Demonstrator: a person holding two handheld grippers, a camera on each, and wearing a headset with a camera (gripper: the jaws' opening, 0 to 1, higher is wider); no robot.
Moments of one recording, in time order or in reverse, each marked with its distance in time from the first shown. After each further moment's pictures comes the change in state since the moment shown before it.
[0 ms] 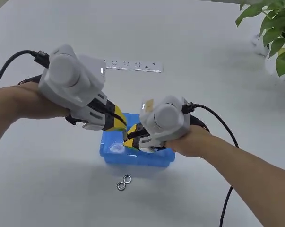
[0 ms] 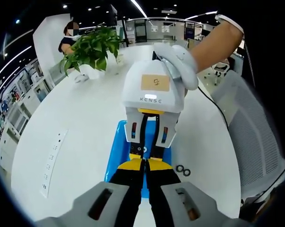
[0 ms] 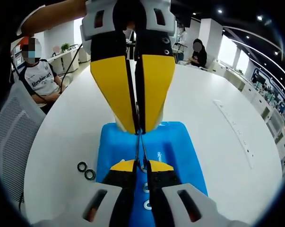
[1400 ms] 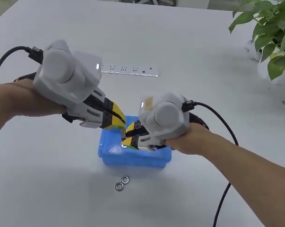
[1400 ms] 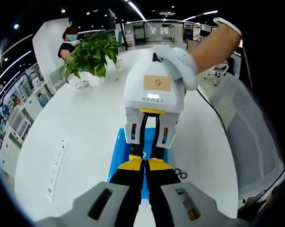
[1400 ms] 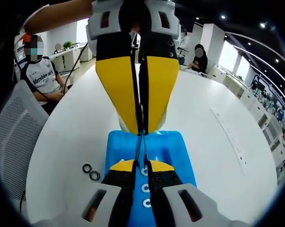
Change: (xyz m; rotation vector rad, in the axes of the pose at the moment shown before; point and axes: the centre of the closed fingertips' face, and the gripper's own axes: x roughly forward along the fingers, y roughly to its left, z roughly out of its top) left arm -0.017 -0.007 0.020 0.029 -0.022 0.015; right arm -0.019 0.004 0.017 -0.047 -0.020 -0.021
